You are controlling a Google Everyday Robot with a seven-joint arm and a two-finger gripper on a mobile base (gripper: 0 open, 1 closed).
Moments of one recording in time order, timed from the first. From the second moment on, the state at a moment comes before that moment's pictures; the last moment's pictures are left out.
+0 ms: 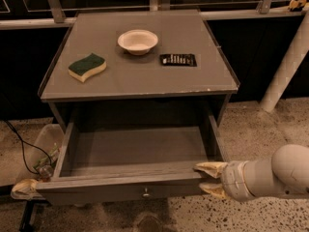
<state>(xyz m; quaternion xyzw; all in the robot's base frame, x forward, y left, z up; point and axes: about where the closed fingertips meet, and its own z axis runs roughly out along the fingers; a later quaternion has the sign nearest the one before) 0.396 -0.166 0.639 -0.78 0.54 0.05 0.32</state>
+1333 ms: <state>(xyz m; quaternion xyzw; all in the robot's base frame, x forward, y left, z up) 0.390 -0.166 0.639 -0.78 0.53 0.05 0.32</state>
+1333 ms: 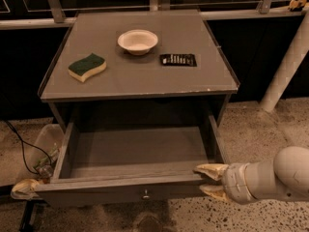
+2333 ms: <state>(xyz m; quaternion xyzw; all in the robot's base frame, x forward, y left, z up) 0.390 -0.166 0.639 -0.78 0.53 0.05 0.32</state>
